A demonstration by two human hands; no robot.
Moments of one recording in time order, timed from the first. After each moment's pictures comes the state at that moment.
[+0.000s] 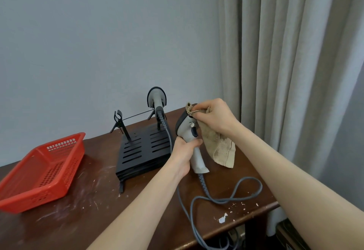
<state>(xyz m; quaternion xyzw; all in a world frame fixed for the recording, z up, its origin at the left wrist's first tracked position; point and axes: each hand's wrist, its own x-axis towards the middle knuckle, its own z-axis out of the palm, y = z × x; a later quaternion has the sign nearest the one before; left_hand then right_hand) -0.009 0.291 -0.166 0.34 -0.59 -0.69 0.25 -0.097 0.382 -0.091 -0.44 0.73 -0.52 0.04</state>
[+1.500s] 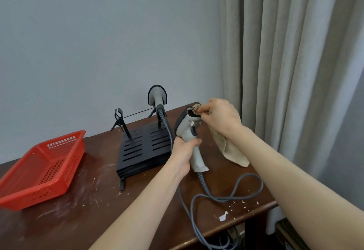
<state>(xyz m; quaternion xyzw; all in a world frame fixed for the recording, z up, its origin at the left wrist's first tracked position) -0.007 0.291 -0.170 0.36 -0.57 -0.69 0.26 -0.104 0.375 -0.098 -0.42 0.83 -0.36 -0.05</state>
